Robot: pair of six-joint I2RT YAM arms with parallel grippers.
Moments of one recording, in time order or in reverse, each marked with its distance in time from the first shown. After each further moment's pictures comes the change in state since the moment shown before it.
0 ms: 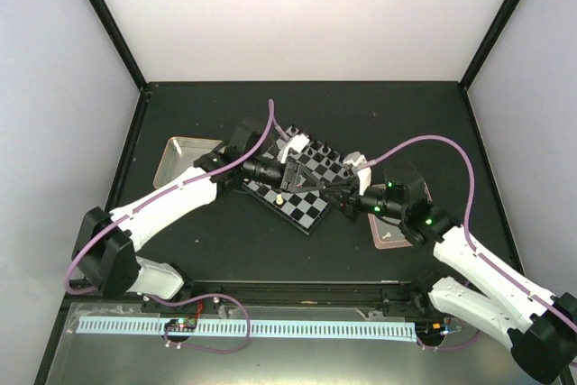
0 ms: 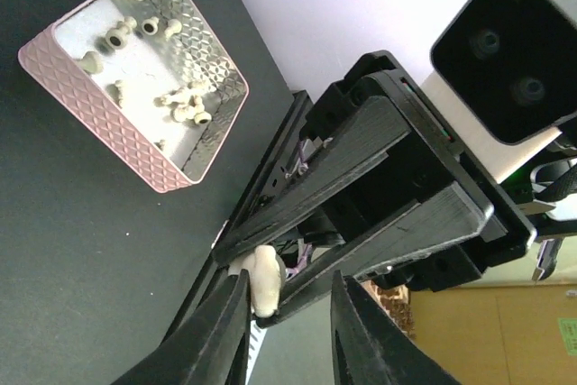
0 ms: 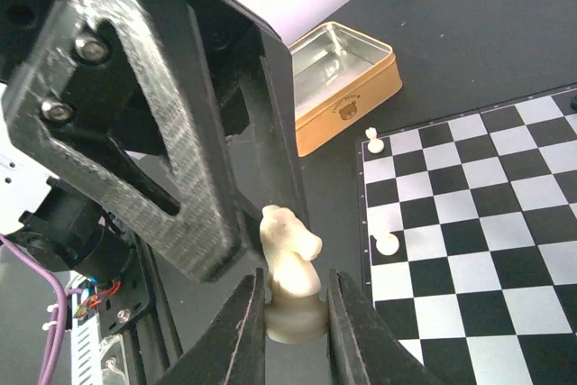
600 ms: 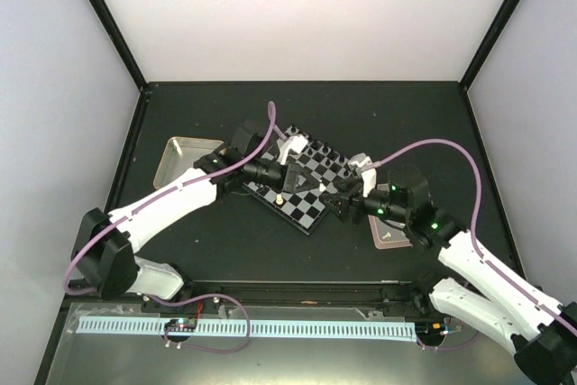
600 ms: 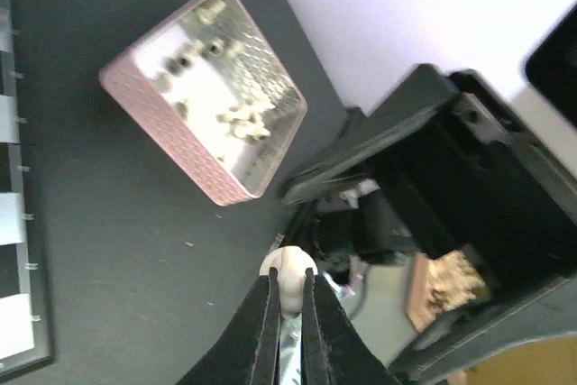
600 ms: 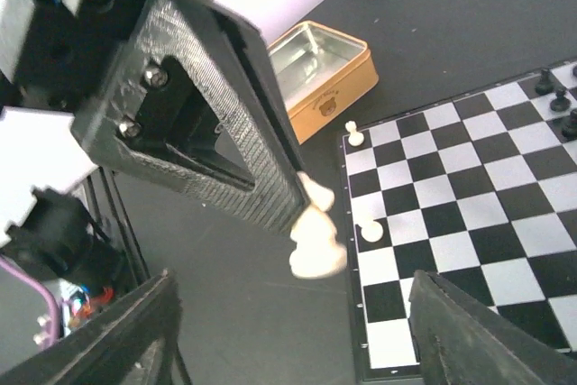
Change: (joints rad) left arm -0.010 0.009 0.000 -0.038 -0.105 0.064; right arm 0.009 -0.032 0.010 -0.071 0.047 0.018
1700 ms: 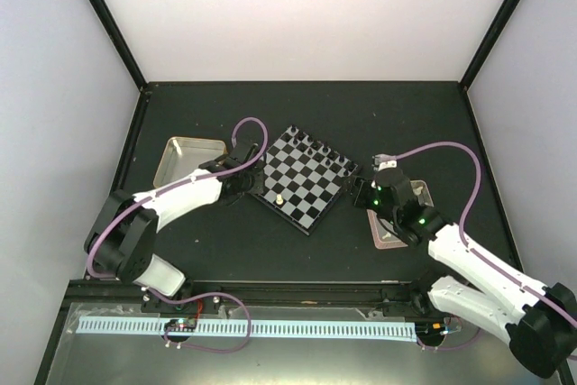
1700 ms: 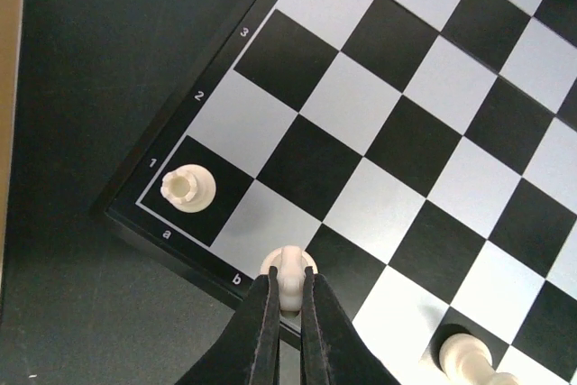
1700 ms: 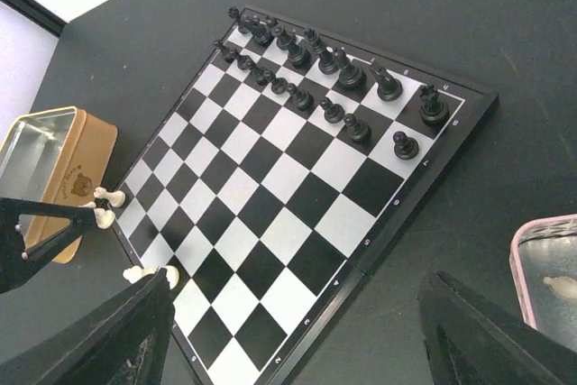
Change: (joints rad) left arm 0.126 0.097 -0.178 -0.132 -0.969 0.084; right arm 0.001 0.064 -0.055 -0.067 0.584 0.425
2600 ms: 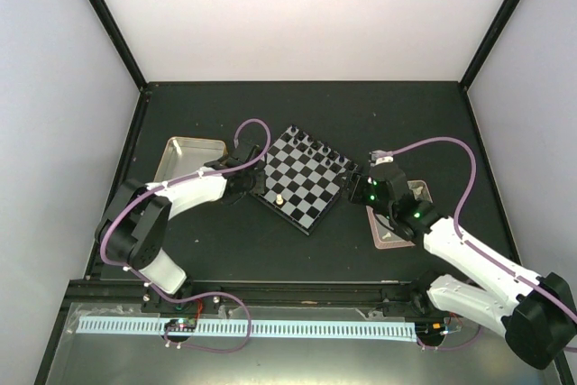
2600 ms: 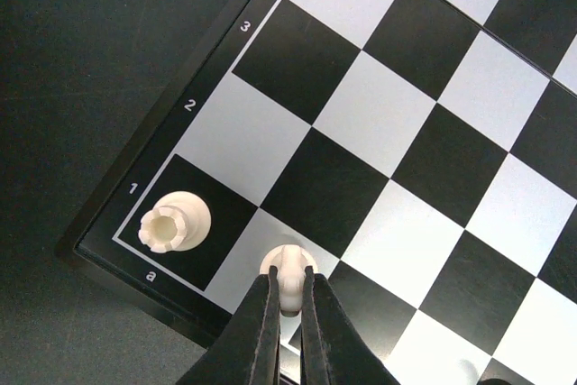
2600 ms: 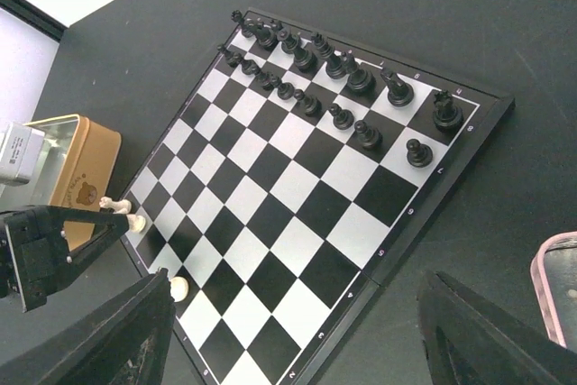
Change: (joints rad) left arm 0.034 0.101 -0.013 0.091 0.034 0.014; right arm 0.000 0.084 0.041 0.019 -0.003 0.029
